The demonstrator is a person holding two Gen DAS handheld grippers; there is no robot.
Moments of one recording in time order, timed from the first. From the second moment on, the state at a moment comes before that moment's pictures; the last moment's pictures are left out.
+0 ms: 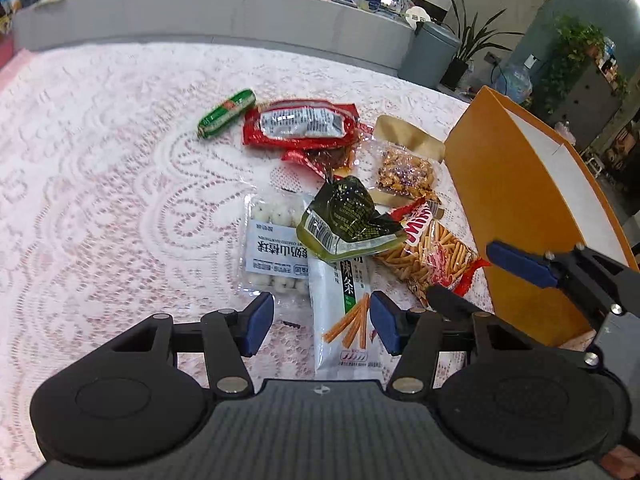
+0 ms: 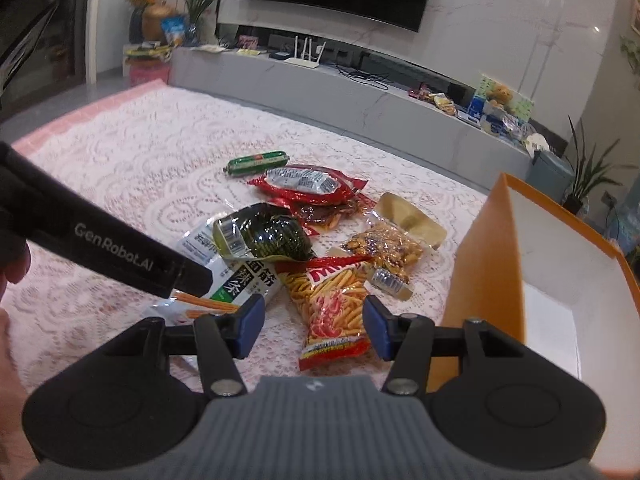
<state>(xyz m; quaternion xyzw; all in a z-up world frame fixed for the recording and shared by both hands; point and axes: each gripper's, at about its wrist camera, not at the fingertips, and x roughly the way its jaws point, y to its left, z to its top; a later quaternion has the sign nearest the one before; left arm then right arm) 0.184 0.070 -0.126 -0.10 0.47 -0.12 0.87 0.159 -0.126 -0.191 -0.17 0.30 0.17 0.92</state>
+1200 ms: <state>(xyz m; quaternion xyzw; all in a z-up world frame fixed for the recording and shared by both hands) 0.184 0.043 -0.144 -0.07 0.42 -0.15 0.89 0.192 -0.140 -0.223 -0.14 0.34 0.12 0.92</state>
